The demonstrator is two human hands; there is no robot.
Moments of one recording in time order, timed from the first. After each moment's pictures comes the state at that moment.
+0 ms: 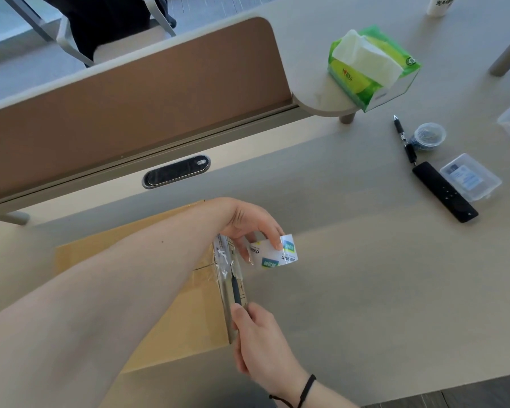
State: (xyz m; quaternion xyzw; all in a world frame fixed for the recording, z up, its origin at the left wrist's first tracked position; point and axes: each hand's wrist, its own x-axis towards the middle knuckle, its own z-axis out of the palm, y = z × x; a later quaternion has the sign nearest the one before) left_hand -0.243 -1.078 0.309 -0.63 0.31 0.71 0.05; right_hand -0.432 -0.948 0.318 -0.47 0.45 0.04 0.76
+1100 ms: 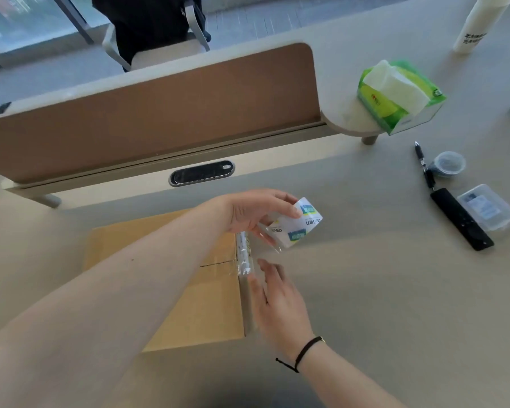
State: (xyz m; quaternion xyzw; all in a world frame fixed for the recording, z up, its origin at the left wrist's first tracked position) left_hand -0.233 -1.050 0.362 -0.64 0.26 0.68 -0.24; right_hand -0.410 -0.974 0.286 -0.78 0.40 -0.05 0.48
